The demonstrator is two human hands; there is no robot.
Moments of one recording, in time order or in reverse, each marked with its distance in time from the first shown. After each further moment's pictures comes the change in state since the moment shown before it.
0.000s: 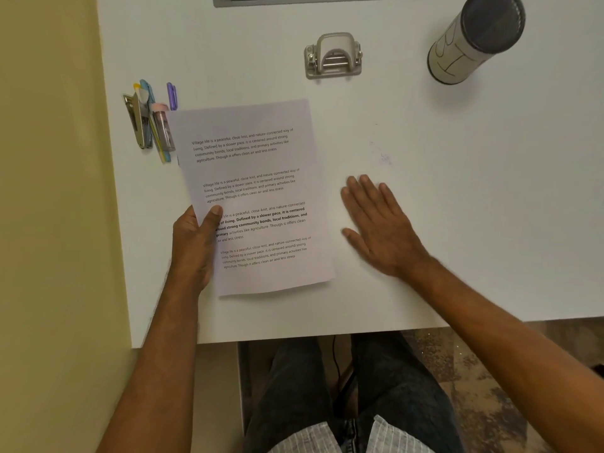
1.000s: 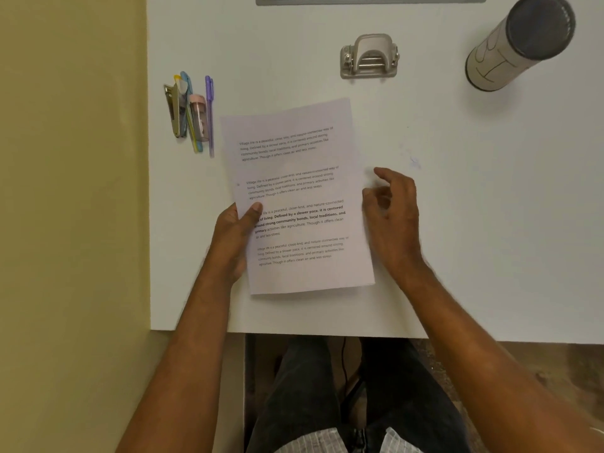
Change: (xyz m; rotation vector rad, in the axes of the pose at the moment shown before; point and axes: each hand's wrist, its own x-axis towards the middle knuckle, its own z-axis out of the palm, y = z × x) left_hand -0.006 -0.007 0.010 -0.107 -0.099 -0.159; right_hand 0.046 -0.059 -0.044 0.976 0.283 0.684
